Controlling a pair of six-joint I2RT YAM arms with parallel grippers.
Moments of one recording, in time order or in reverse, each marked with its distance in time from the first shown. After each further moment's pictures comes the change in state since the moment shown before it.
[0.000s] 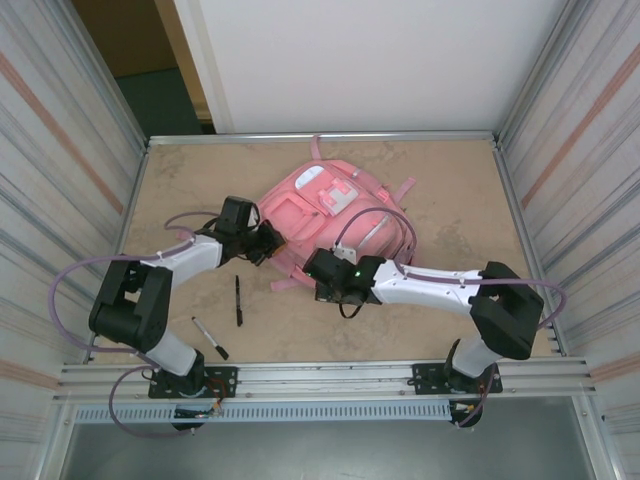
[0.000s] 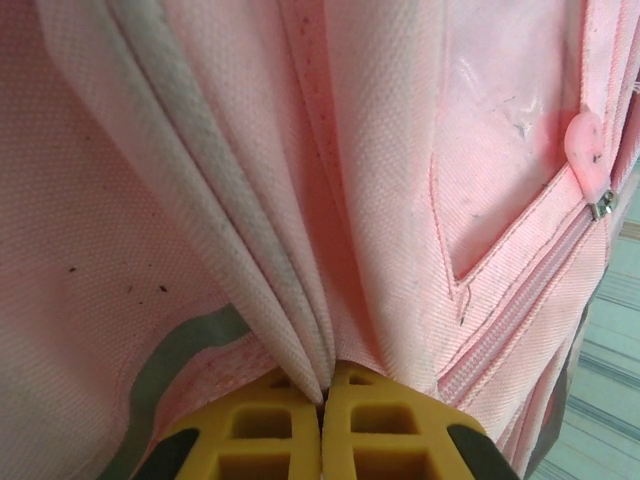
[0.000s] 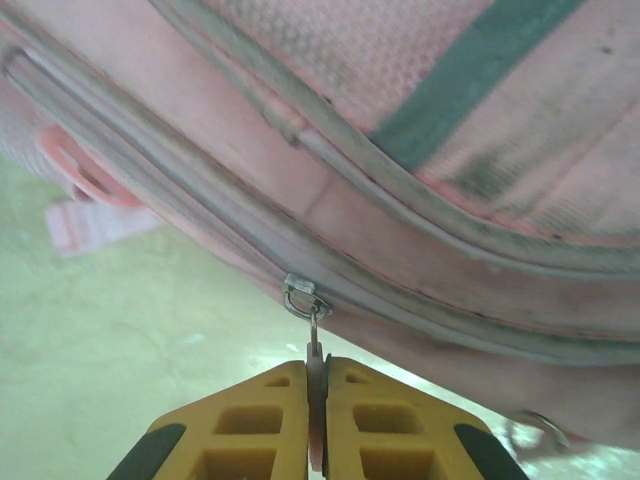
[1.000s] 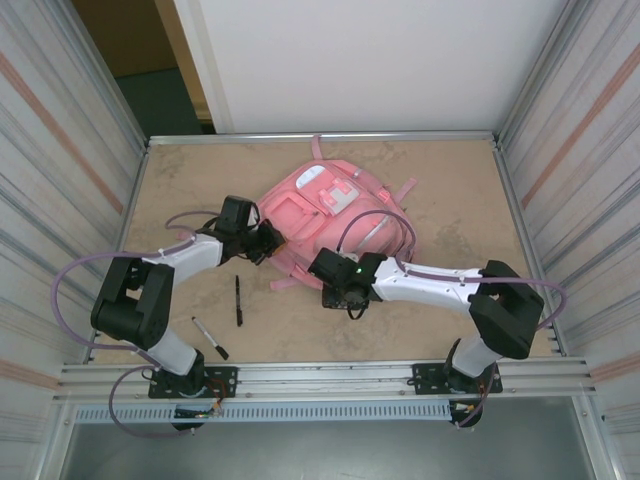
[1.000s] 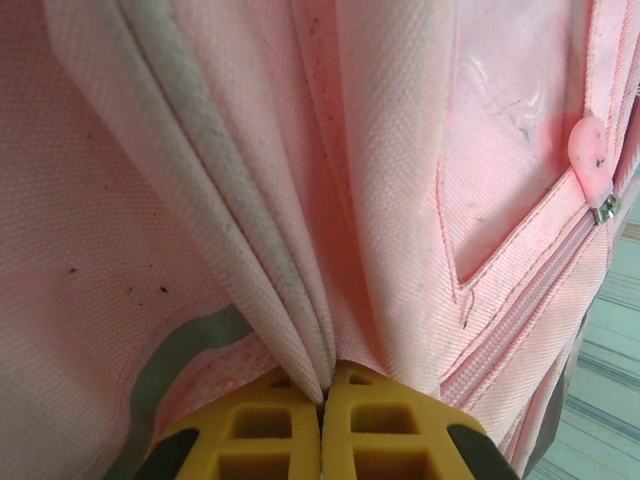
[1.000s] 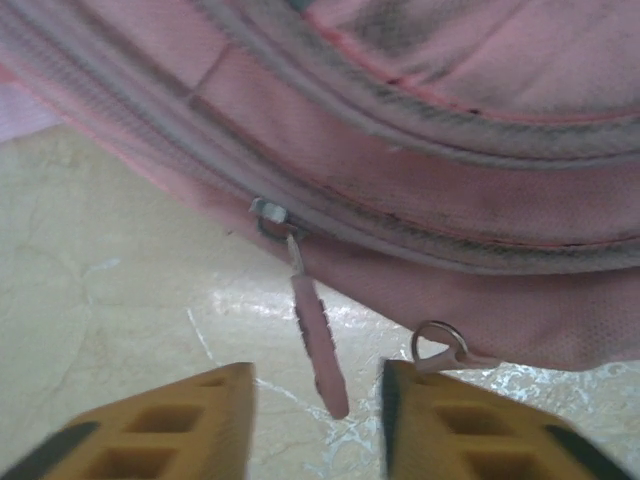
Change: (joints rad) left arm 0.006 0.015 0.003 0.017 0.019 0.003; right arm -0.031 0.011 -0.002 -0.089 -0.103 -0.057
